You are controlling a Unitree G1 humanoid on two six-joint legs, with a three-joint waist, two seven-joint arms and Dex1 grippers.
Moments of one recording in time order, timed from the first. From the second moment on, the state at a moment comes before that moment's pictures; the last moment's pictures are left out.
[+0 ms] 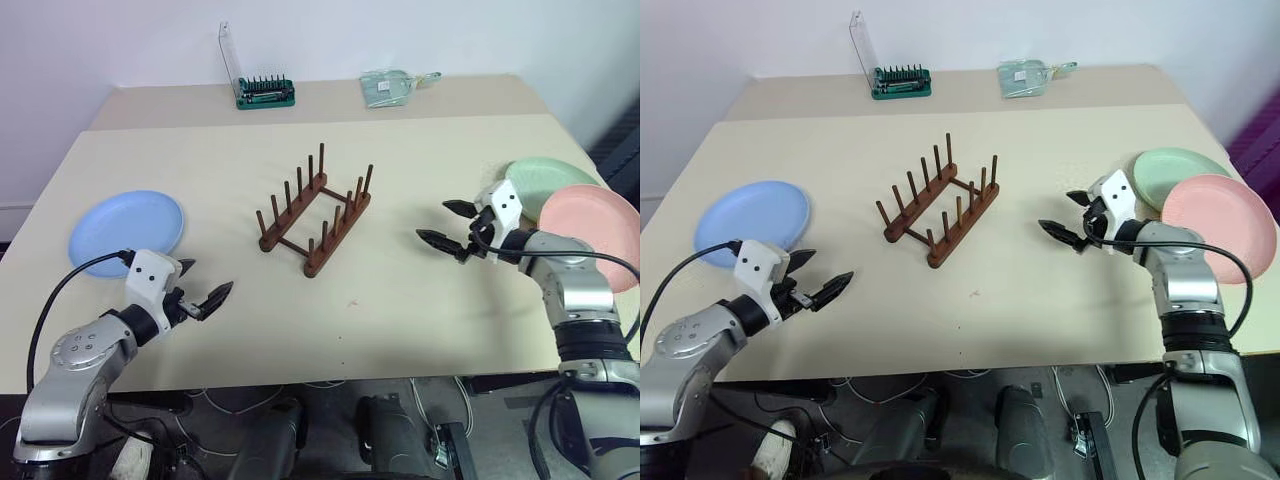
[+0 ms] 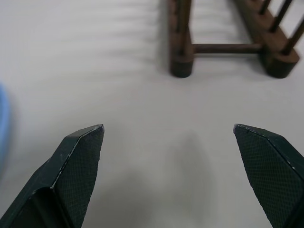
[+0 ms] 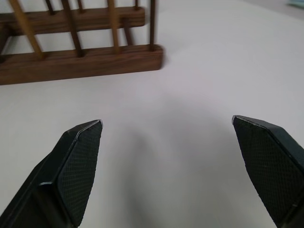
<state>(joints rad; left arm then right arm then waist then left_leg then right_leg) 0.10 0.58 0.24 -0.46 -0.38 0.54 -0.58 -0.52 -0.63 -0.08 0.37 0.24 0.20 0.93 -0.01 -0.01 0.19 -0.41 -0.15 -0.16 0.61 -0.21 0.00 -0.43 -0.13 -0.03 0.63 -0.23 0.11</state>
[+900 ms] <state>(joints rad) -0.25 0.26 -0.29 -0.22 -0.12 0.57 -0.35 -0.49 -0.60 -0.09 0.32 0.22 0.15 0.85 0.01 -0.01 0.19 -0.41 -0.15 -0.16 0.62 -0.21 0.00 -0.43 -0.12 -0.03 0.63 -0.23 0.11</state>
